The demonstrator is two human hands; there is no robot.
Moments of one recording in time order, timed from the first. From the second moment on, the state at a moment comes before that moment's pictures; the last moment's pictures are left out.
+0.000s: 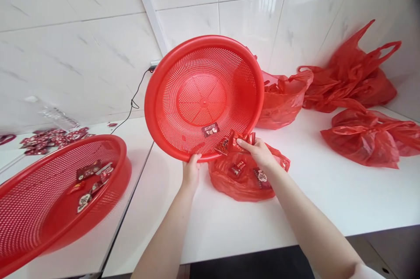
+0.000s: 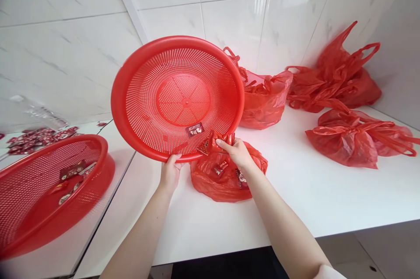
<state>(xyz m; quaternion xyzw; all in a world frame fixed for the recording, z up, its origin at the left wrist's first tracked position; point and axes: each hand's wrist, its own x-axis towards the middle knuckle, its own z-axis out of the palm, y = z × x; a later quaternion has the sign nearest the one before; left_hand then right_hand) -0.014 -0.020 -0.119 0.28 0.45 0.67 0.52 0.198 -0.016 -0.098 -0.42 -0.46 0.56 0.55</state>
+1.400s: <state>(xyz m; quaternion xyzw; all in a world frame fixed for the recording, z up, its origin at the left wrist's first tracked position) -0.004 -0.027 -0.116 0.29 0.44 0.66 0.53 0.208 -0.023 -0.091 -0.41 -0.82 0.04 0.40</state>
